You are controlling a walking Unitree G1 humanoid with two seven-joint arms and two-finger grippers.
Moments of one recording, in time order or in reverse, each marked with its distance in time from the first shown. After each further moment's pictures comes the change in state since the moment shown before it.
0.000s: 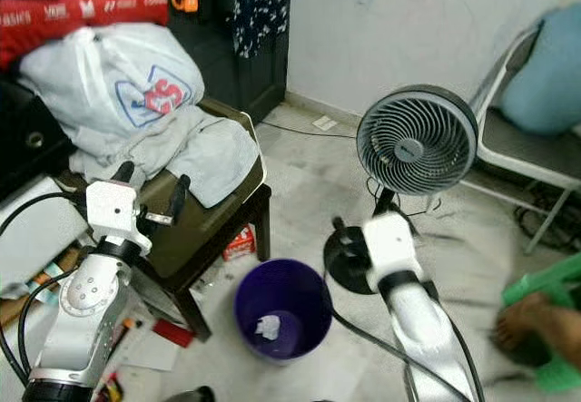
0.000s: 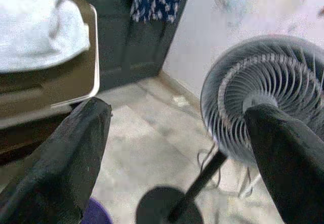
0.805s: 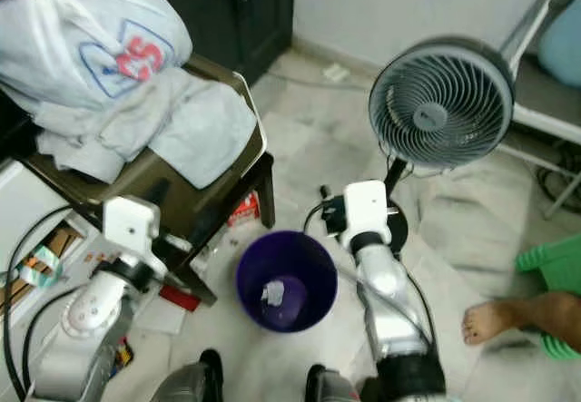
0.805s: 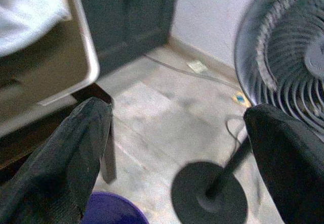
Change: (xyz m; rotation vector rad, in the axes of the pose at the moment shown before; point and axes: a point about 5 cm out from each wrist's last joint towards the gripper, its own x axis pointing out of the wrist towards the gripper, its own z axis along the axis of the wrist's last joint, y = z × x) left arm -0.020 -0.021 0.006 -0.061 0.038 -0.171; right arm 0.042 0.025 -0.007 0.176 0.017 -0.063
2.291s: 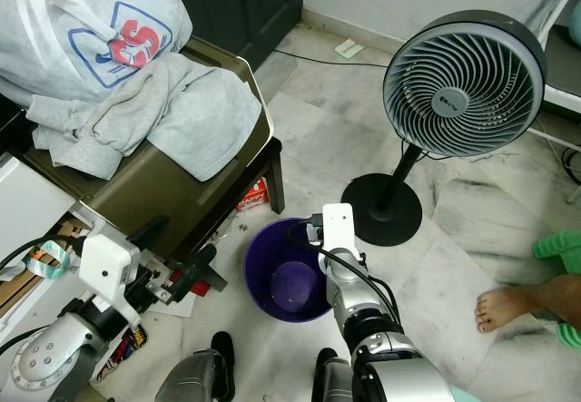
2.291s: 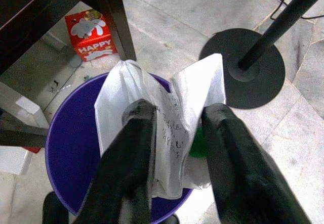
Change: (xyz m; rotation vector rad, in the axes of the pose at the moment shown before) left arm -0.054 -0.010 0.007 -0.069 0.109 -0.221; right arm 0.026 0.028 -0.069 0.102 0.496 -0.078
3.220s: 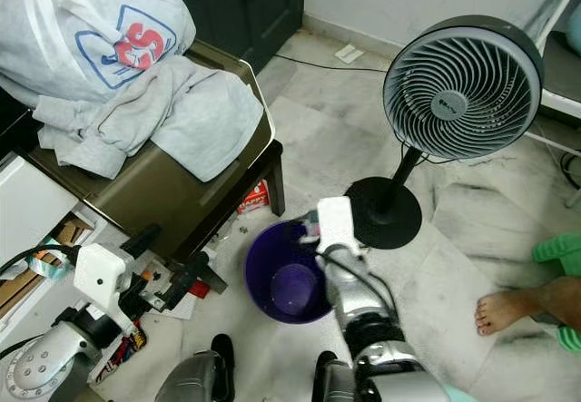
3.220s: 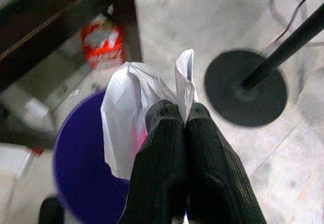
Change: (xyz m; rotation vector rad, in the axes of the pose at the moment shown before) left arm -0.009 0.003 -0.010 -0.001 0.030 0.017; right arm -0.004 0.009 0.002 -0.058 -0.022 0.051
